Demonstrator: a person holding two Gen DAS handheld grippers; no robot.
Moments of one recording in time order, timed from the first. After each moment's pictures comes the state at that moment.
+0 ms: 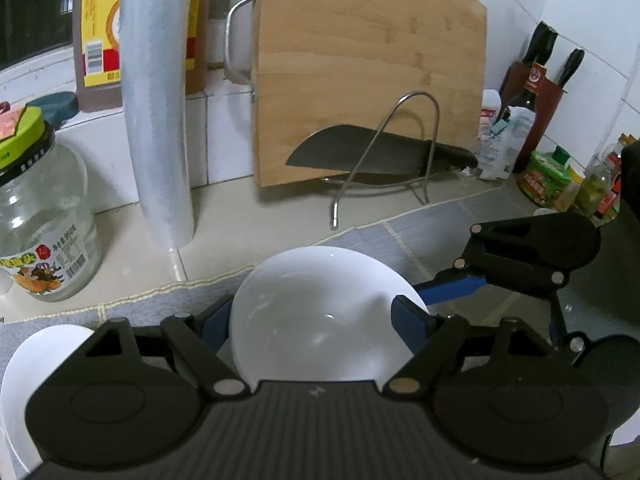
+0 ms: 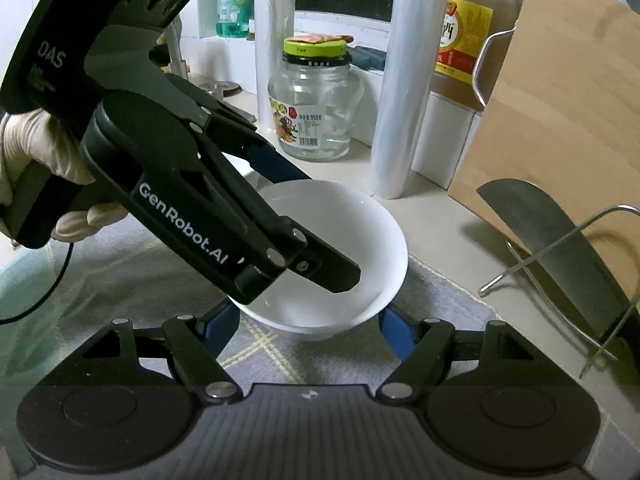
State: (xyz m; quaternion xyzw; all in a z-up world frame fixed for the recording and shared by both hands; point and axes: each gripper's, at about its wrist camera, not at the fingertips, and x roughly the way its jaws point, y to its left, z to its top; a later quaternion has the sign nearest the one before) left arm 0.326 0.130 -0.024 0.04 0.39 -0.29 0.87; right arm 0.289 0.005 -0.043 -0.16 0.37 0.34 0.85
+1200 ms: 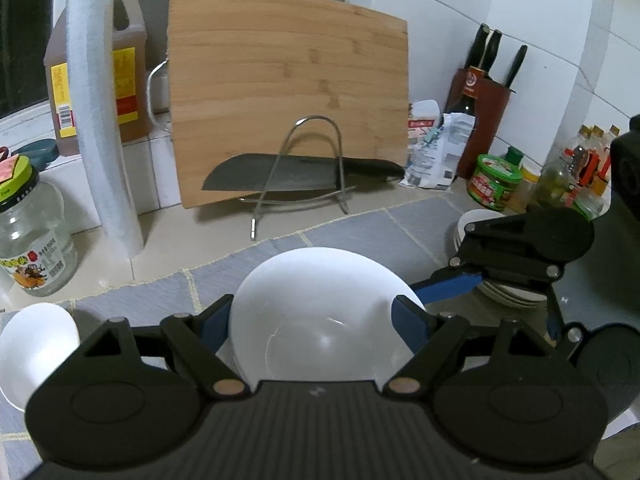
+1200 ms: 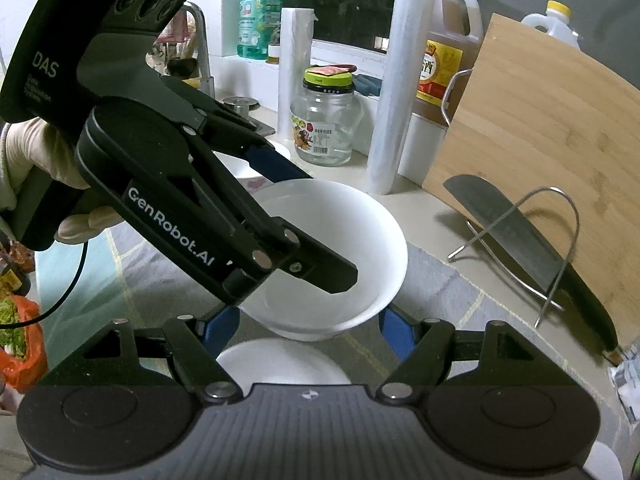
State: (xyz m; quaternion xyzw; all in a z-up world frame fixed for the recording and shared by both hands) left arm 0.234 0.075 0.018 0.05 0.36 -0.29 0.89; right arm 0.207 -0.049 -0.006 -0.17 0.34 0.34 0.86
